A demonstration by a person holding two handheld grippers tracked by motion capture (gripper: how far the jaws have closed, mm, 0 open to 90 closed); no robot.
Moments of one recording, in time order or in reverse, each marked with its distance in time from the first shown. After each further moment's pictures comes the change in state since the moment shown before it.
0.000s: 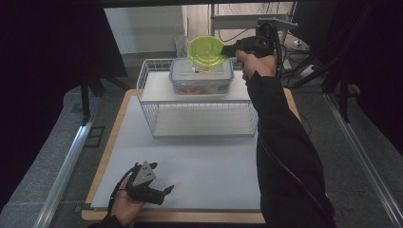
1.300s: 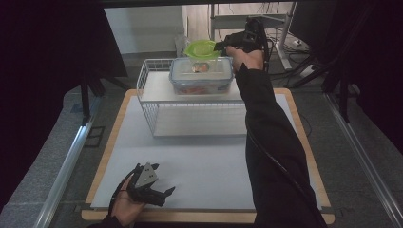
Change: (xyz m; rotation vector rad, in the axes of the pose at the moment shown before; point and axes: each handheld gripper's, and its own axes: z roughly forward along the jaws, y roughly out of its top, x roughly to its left) left arm -0.004 0.000 0.002 0.018 0.000 0.029; right arm 0.003 0.014 0.032 0.004 -0.097 0.033
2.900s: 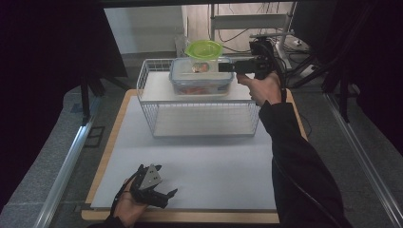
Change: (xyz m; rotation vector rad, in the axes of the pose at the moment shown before) left arm -0.007 0.002 0.006 0.025 -0.001 0.034; right arm -0.012 -0.062 -0.045 -0.069 -0.034 -0.583
